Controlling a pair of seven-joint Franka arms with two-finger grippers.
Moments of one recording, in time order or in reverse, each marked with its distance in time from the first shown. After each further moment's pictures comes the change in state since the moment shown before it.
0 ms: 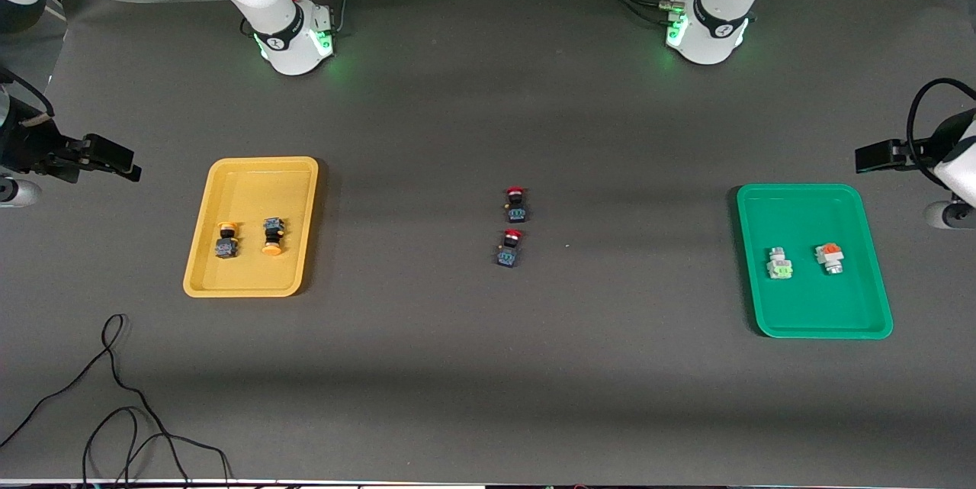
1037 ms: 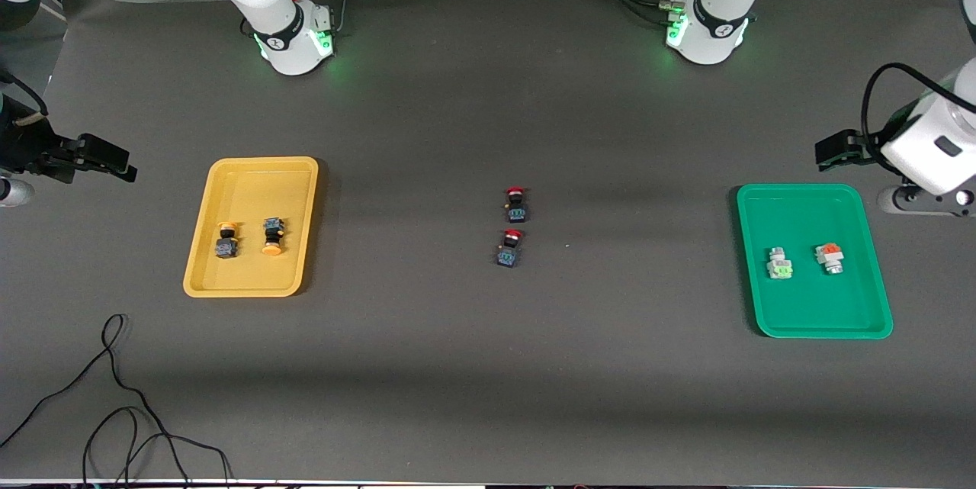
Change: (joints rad) left arm -0.396 -0.180 0.411 -0.220 -0.144 0.238 0.015; right arm -0.001 0.002 0.000 0.008 0.000 0.000 0.000
